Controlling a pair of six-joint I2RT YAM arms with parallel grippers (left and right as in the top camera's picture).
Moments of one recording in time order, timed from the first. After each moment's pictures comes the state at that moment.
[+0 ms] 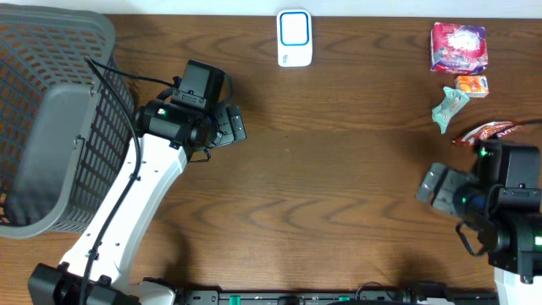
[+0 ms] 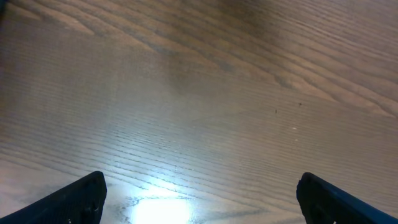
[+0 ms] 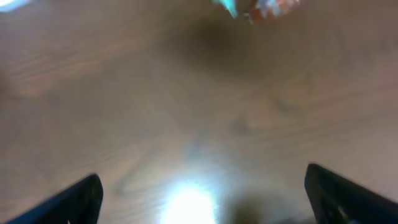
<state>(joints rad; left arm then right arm) -0.33 1.49 1.35 -1.02 -0.06 -0.57 -0.02 0.94 1.19 -1.25 0.08 0.31</state>
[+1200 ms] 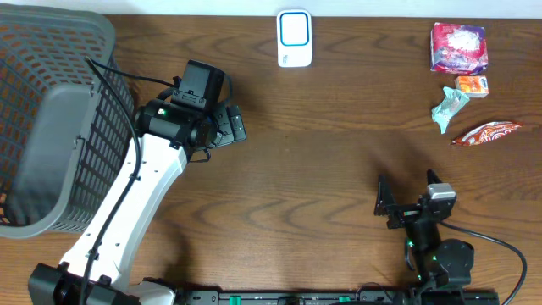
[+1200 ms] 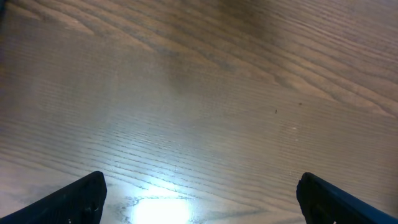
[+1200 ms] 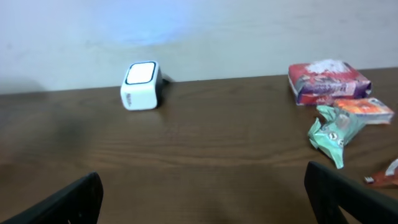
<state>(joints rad) -0.33 1.49 1.35 -1.02 -0.06 -0.57 0.04 0.02 0.01 -0.07 -0.10 0.10</state>
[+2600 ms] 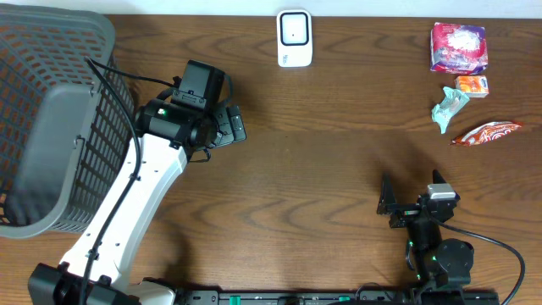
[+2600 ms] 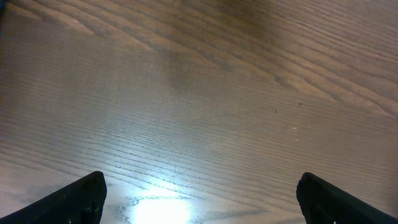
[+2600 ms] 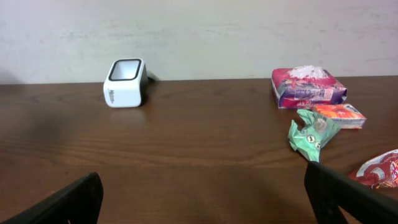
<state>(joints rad) -0.33 1.49 1.35 -1.02 -0.06 -0.57 0.05 0.01 0.01 -0.07 -0.04 0.04</state>
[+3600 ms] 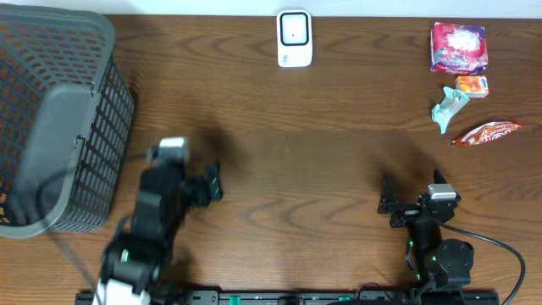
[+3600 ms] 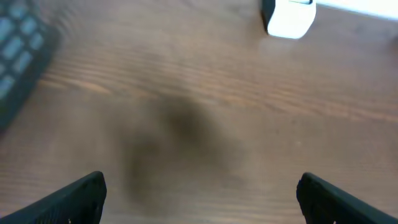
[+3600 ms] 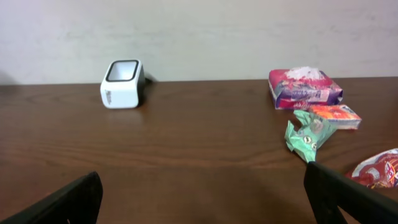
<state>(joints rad) -0.28 0.67 0.50 -0.41 -0.08 -0.33 0.05 0.01 0.01 -0.07 -0.03 0.04</state>
